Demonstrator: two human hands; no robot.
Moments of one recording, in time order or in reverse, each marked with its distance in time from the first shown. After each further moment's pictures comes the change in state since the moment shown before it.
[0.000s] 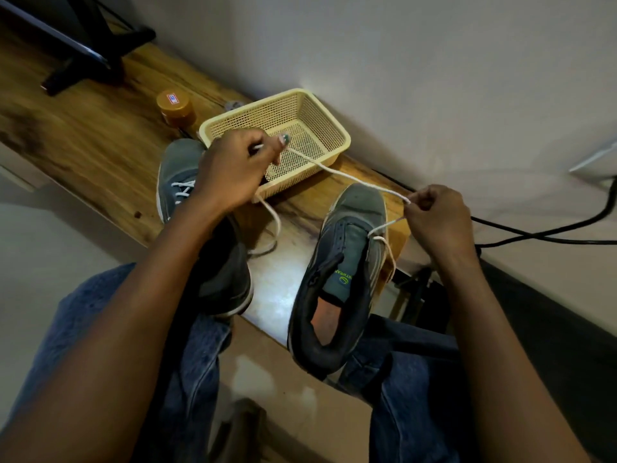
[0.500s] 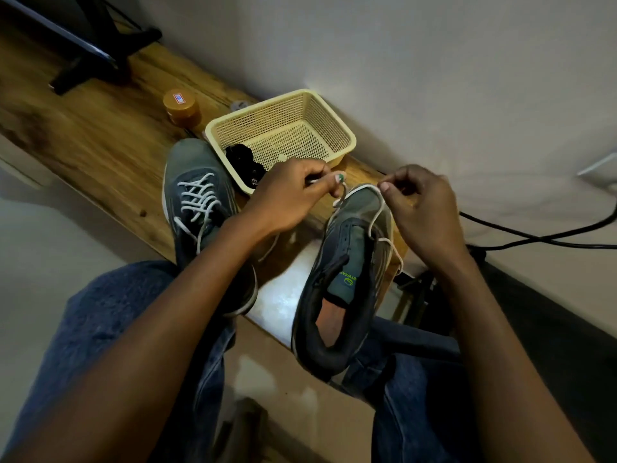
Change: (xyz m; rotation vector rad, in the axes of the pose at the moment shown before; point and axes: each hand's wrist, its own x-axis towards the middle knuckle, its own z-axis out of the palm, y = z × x) left_hand -0.009 0.013 0.042 -0.113 -0.239 0.082; right_hand -0.009 -0.019 0.006 0.138 -0.081 -0.400
